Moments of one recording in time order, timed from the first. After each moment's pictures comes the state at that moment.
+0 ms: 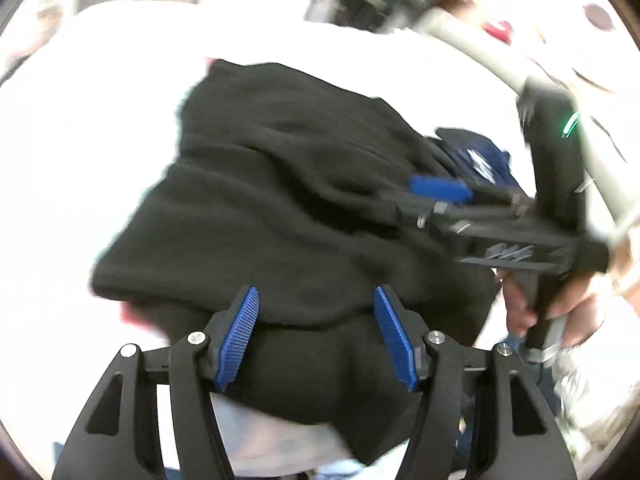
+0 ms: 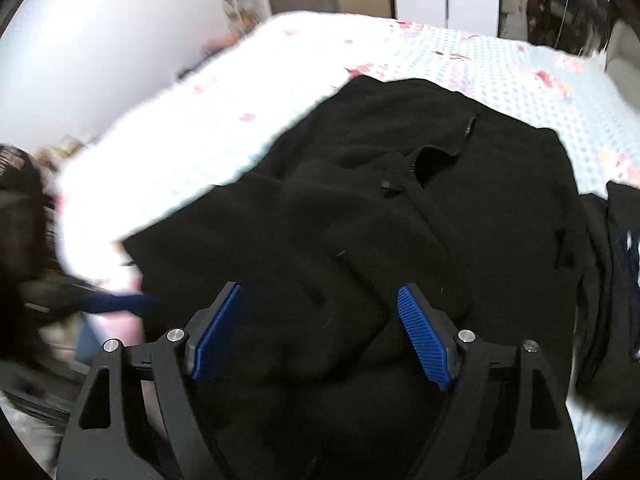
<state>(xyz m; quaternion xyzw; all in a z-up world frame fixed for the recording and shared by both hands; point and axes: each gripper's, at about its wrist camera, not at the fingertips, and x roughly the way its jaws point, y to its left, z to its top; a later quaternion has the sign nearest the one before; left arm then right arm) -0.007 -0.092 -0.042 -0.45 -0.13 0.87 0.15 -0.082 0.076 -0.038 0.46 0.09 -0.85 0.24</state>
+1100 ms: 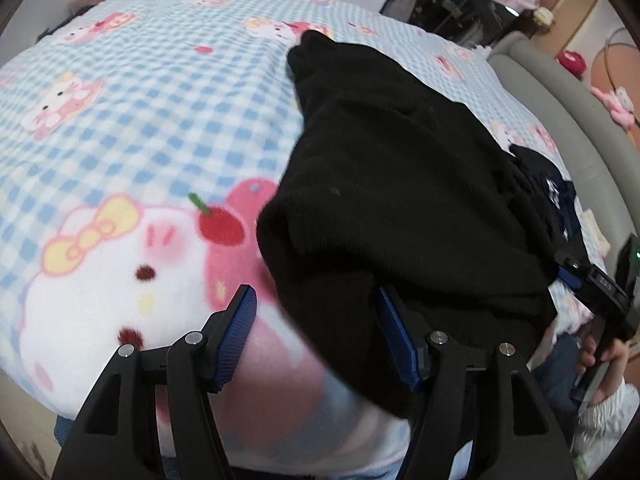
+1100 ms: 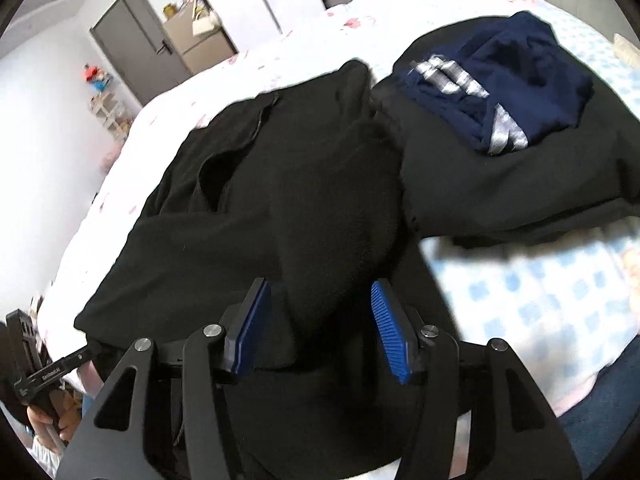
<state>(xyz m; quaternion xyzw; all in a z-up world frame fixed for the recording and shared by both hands) -0.002 -0.118 -0.080 -0.49 -0.16 0.86 0.06 -0.047 0.275 -0.047 0.43 -0.14 -0.89 0.06</state>
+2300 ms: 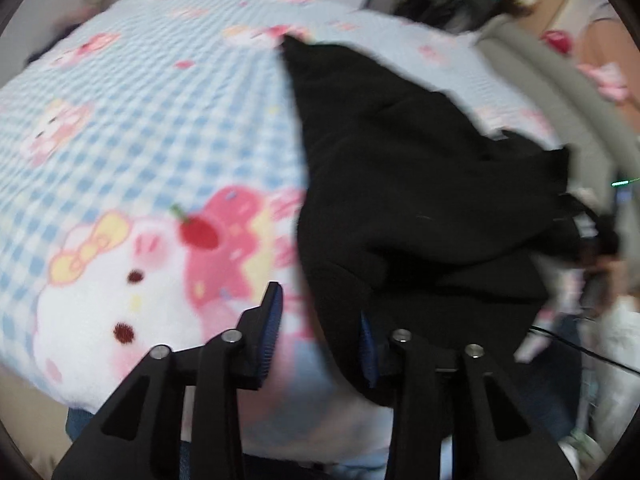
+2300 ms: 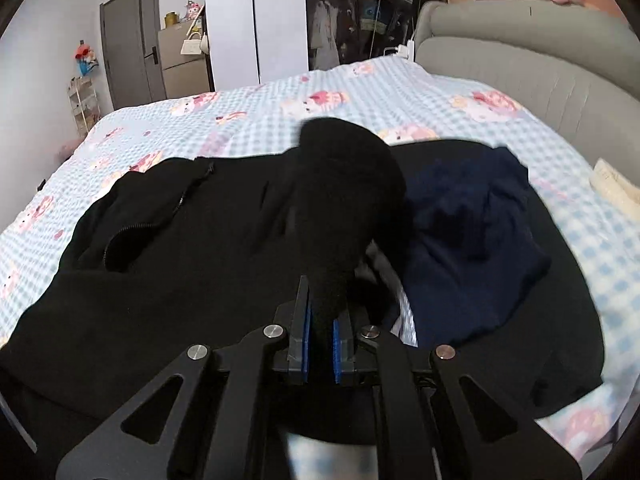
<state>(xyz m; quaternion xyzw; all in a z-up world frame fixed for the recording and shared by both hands) 0.002 -0.105 -0.052 -0.47 -0.14 0.86 0.12 -0.146 0.315 -0.022 0.35 -0.02 -0.94 0.00</state>
